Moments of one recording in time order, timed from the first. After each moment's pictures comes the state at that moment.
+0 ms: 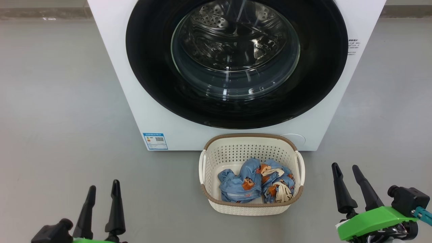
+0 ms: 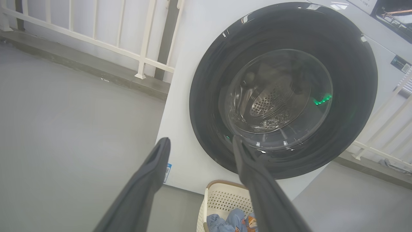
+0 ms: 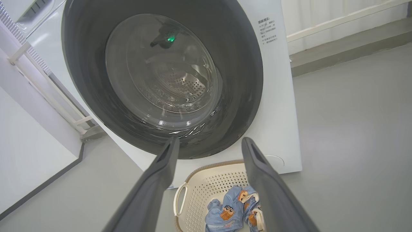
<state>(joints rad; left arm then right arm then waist) -0.02 0.04 -0.02 0.18 -0.49 -0.13 -0.19 -0.03 -0.10 0.06 0.25 0.56 0.12 -0.18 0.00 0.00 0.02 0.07</state>
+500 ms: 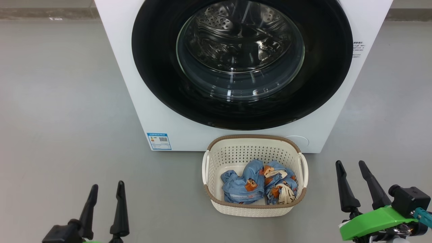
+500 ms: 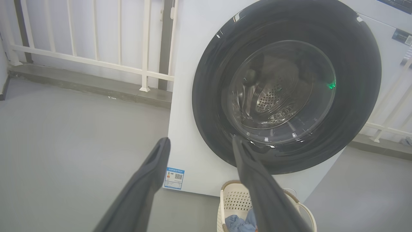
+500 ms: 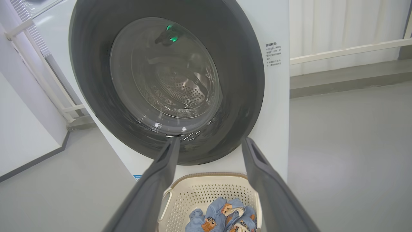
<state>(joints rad) -0.01 0.04 -0.03 0.19 -0.36 -0.13 -0.22 -0.03 -0.11 0.03 0.24 0.42 0.12 -0.22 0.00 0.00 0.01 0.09</state>
